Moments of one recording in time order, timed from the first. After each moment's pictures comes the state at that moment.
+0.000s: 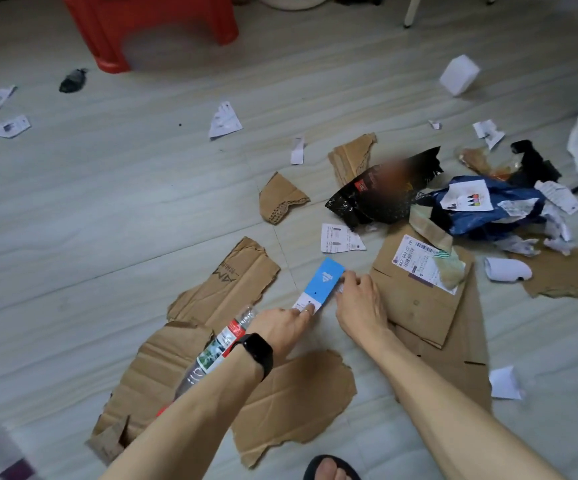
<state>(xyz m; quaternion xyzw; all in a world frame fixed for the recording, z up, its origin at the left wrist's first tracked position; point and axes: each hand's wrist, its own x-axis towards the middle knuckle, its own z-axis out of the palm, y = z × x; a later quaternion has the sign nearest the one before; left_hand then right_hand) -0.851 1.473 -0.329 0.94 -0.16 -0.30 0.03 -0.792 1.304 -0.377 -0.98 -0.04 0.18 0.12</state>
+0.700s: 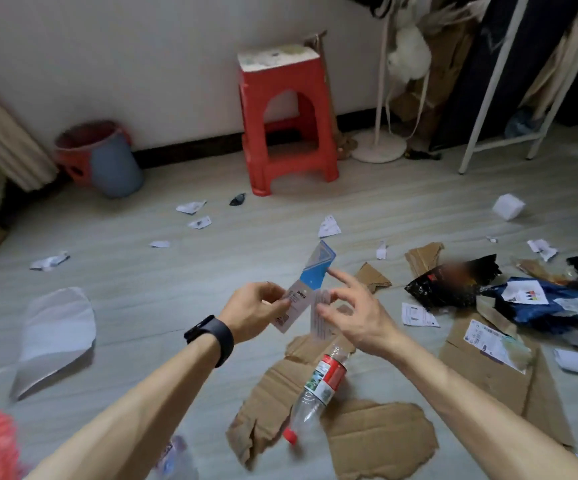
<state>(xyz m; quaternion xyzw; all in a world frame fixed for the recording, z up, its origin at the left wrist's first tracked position) -0.947 1.657 -0.083 0.89 0.19 -0.06 0.42 -0.867 1.445 -0.117 -0.83 -0.28 0.17 0.45</state>
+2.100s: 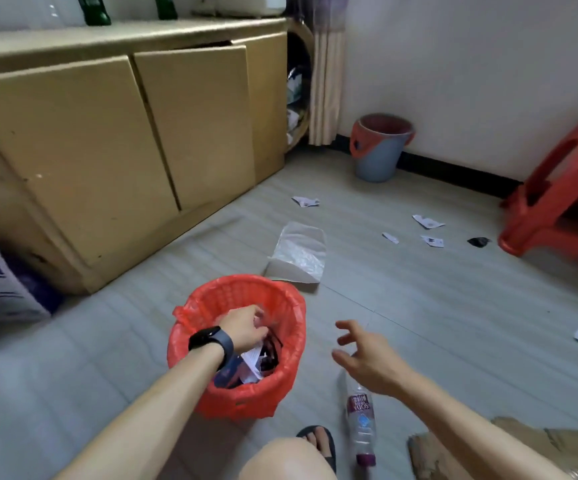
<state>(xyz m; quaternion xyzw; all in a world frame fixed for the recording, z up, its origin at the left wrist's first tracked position) -1.391 1.920 -0.096 0.79 0.54 -0.05 0.29 -1.173 1.768 -0.085 -0.75 -0.54 0.34 0.16</state>
